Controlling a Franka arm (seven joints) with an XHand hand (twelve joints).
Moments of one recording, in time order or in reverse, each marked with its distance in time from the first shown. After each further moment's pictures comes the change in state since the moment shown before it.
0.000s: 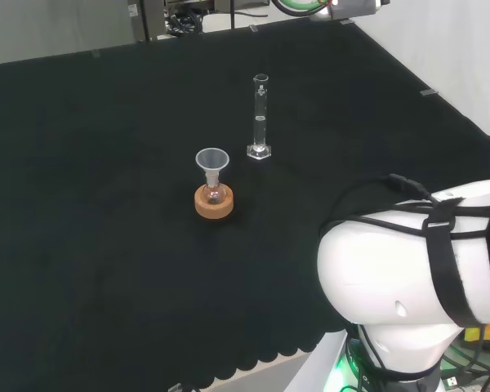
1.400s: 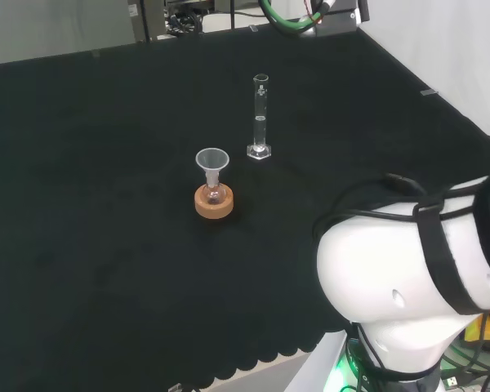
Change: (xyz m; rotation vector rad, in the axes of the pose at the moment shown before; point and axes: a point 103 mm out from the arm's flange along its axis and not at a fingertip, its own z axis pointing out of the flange) arm -0.014 0.060 0.049 -0.030 -0.011 0.017
